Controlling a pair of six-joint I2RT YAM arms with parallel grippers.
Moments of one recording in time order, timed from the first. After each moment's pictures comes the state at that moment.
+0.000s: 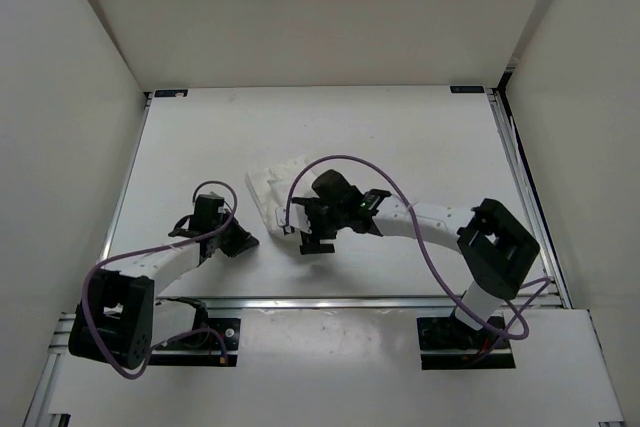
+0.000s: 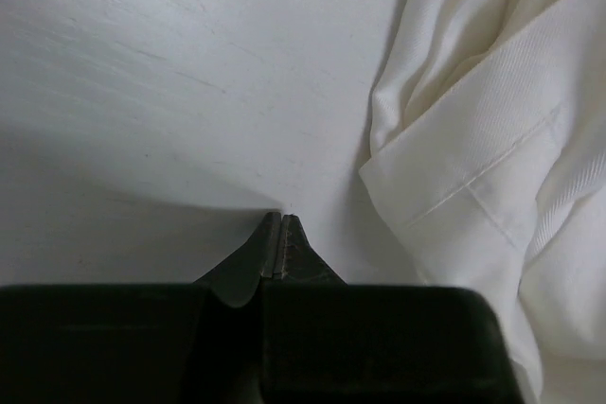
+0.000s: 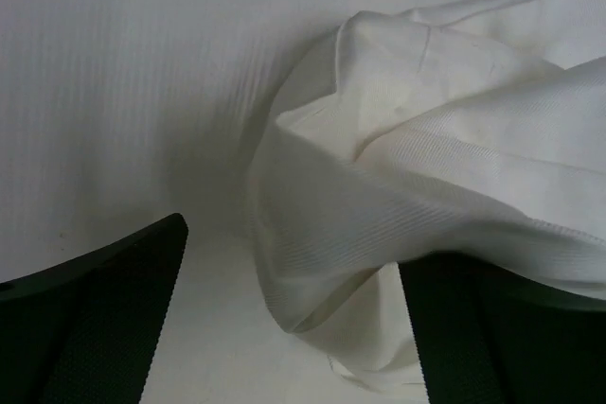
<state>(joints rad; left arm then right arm) -0.22 1.19 0.38 -0.14 0.19 -0.94 0.96 1.66 1.05 -0.22 -0.41 -0.79</state>
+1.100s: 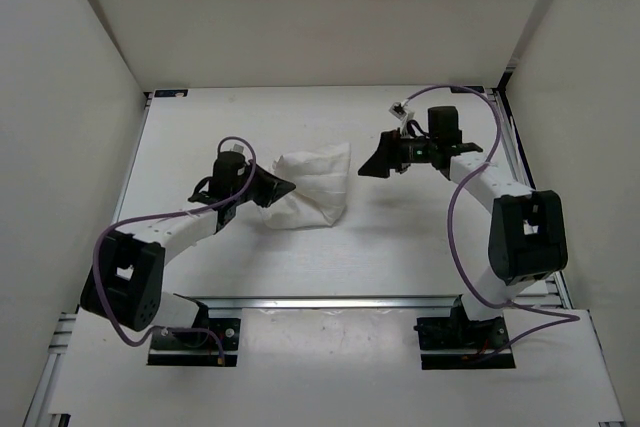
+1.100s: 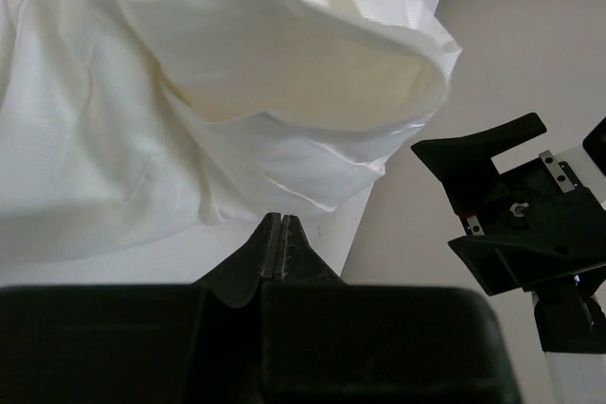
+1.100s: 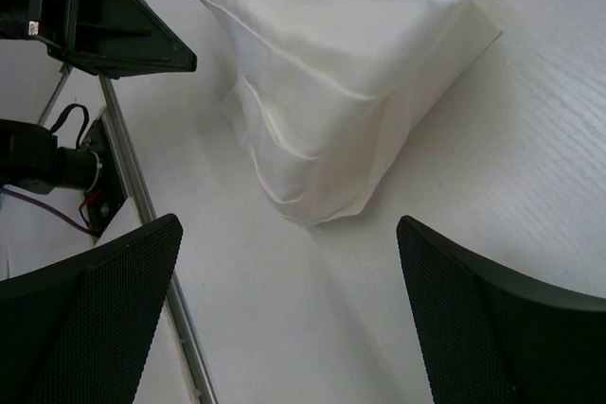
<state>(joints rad) -0.36 1.39 0.67 0.15 0.32 -1.24 0.21 1.64 1.11 -0.17 -0.97 0.10</state>
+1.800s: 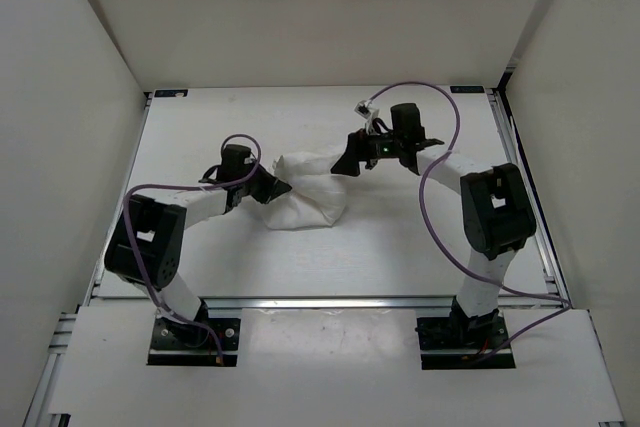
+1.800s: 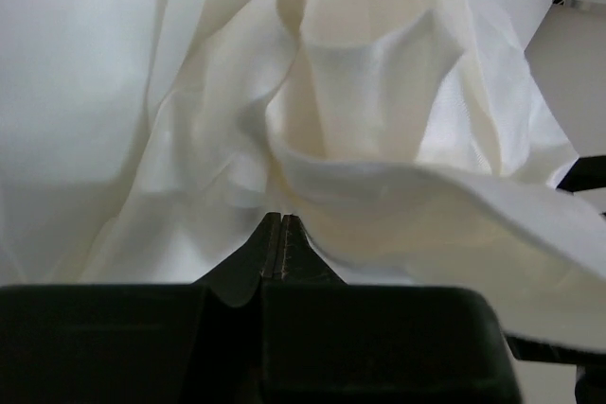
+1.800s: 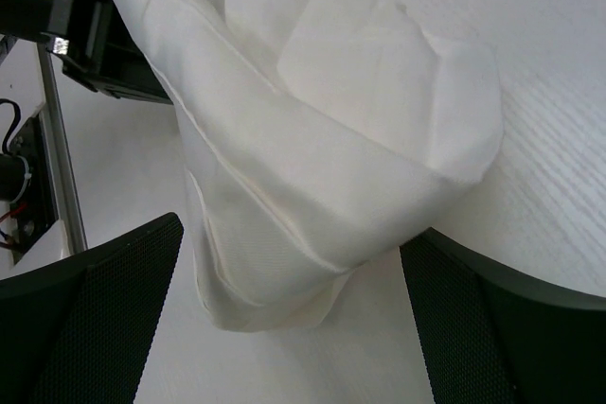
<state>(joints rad) -0.30 1.61 0.78 0.07 0.30 -1.19 0.36 1.87 1.22 0.04 -0.88 0.08</state>
